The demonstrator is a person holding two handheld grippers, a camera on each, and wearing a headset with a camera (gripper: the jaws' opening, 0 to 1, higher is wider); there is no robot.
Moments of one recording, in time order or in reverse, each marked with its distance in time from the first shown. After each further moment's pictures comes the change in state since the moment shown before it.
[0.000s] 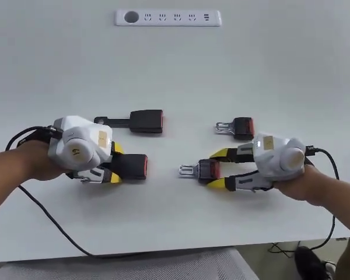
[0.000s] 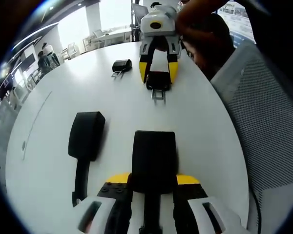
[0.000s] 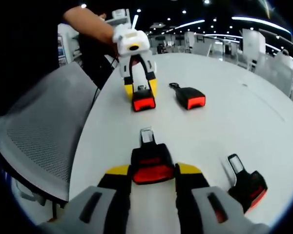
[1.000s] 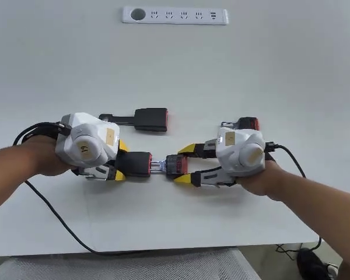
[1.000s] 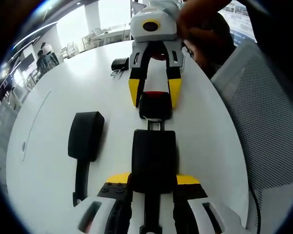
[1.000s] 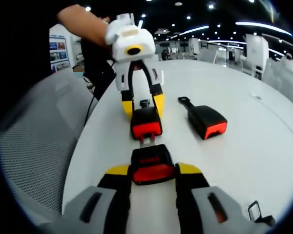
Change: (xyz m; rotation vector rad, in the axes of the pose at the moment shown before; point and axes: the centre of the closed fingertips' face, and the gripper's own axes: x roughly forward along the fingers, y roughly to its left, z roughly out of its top) left arm 0.000 0.001 -0.003 0.007 0.020 -0.002; right arm 0.061 0.009 0.048 -0.024 -0.065 0.020
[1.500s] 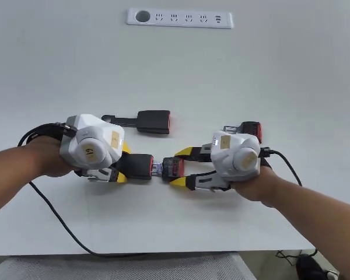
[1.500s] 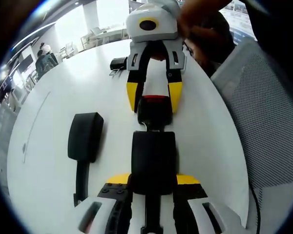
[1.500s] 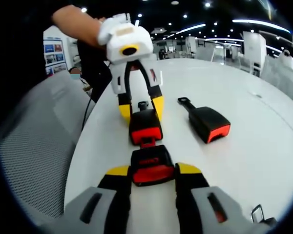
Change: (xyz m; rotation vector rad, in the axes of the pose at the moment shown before) left arm 0.001 0.000 0.002 0.012 0.018 0.002; right arm 0.009 -0.001 0.005 0.032 0.010 -0.010
